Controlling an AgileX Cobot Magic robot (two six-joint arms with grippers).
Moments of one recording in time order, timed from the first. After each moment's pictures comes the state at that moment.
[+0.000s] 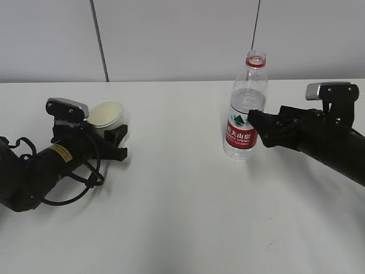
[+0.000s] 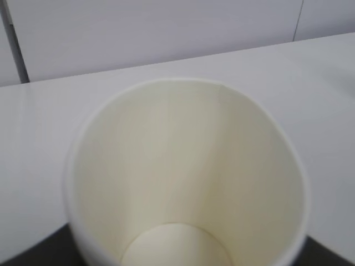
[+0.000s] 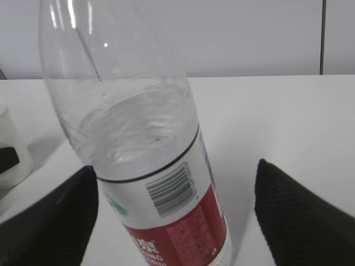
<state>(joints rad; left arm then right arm) -0.24 2.26 -0.85 0.25 -1.14 -0.13 0.06 1.91 -0.61 -0.41 -1.03 0.33</state>
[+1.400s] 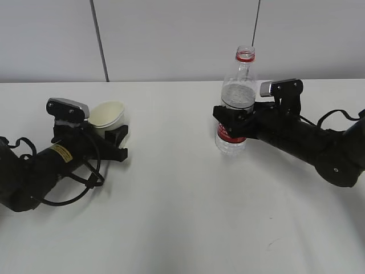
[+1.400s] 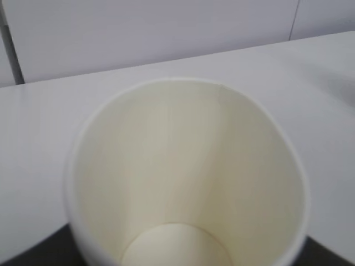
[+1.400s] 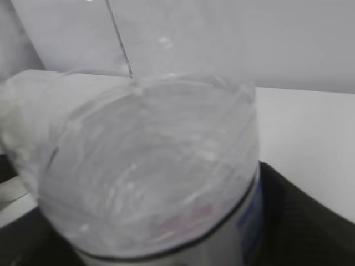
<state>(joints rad) -0.24 2.26 -0.85 0.27 -1.14 -0.13 0.12 2.18 -0.94 -0.52 -1.03 0.37</state>
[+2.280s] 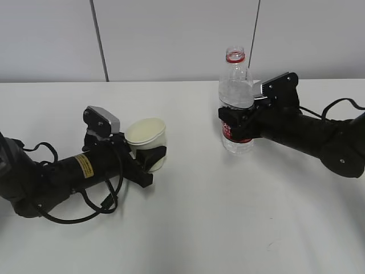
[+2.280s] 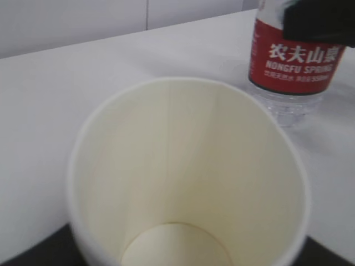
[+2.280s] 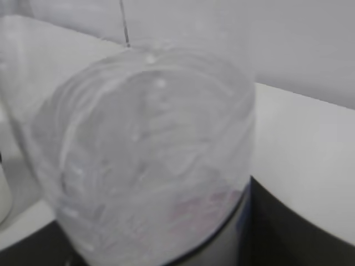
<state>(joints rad) -0.33 2.26 -0.85 0.58 -1.16 -0.26 0.12 2.11 -0.95 -0.58 -0.89 0.24</state>
